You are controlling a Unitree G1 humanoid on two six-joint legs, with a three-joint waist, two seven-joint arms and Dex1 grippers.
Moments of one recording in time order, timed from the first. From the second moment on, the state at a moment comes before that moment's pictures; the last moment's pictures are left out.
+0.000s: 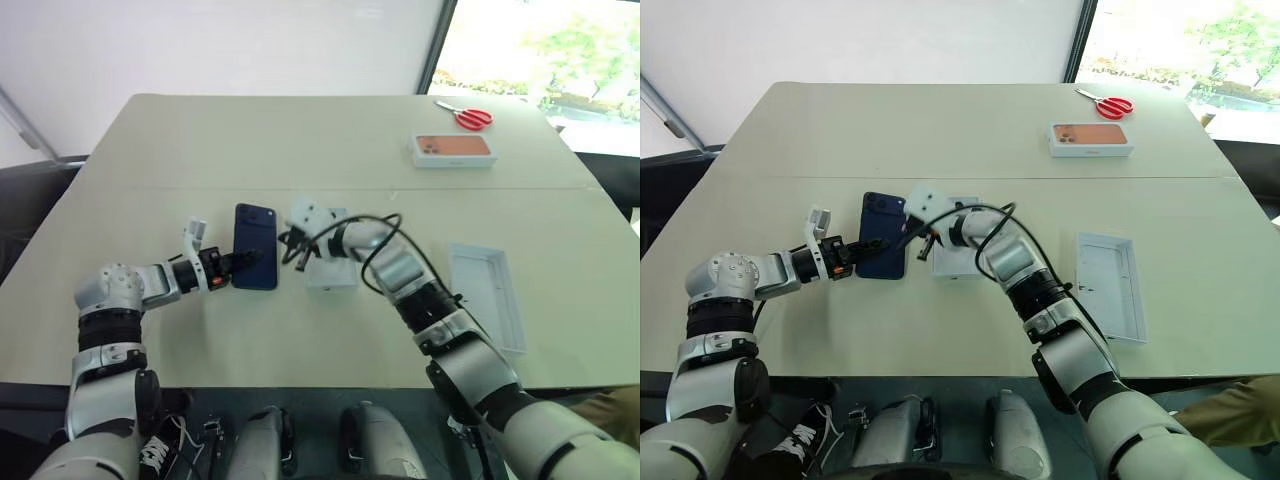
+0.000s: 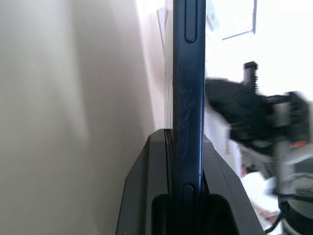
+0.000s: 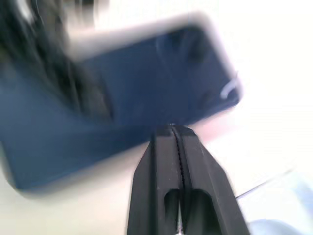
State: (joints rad) left arm -0.63 0.45 0.44 0.51 -0.72 1.33 -0.76; right arm -0.87 -0.11 0.22 0.33 0.05 0.45 0.85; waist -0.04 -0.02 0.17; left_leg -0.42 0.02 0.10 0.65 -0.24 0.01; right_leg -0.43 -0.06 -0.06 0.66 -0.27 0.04
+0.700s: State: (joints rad) left arm -0.56 0.33 0.57 0.33 -0.84 1.30 -0.56; right arm -0.70 -0.51 0.42 0.15 0.00 0.33 1.17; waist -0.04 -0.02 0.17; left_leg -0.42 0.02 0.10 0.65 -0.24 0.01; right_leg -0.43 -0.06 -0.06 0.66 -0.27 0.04
